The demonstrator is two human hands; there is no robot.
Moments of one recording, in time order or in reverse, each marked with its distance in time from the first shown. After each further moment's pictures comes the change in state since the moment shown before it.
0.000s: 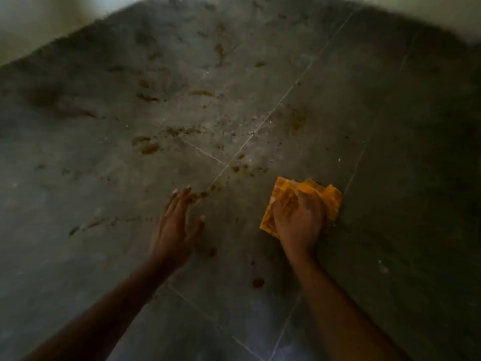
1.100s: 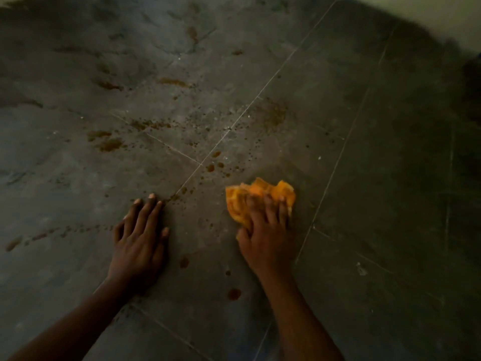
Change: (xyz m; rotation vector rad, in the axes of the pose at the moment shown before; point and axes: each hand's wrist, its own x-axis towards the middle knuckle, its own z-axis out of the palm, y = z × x) left_hand -0.002 -0.051 0.027 0.342 -0.126 0.011; right_hand -0.014 0.031 0.032 -0.345 -0.116 -0.278
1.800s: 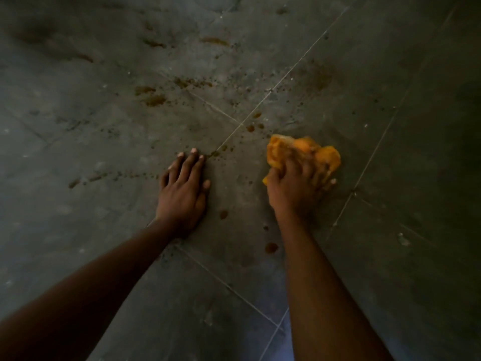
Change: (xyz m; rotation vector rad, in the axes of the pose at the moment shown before) left_hand 0.000 0.006 0.001 0.023 0.025 0.003; right_hand 0.020 -0.043 0.018 0.046 0.011 0.295
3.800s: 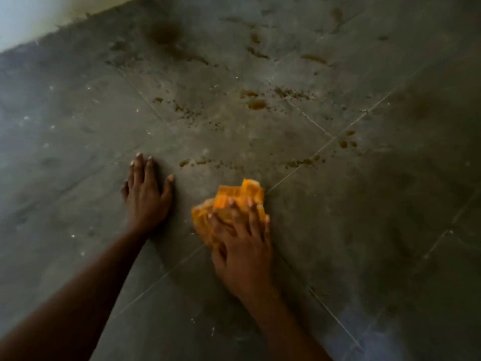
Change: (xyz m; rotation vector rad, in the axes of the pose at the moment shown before) left_hand -0.110 -0.213 -0.078 -0.058 0.237 -0.610; right_hand -0.233 -0.120 0.044 -0.066 -0.300 -0.848
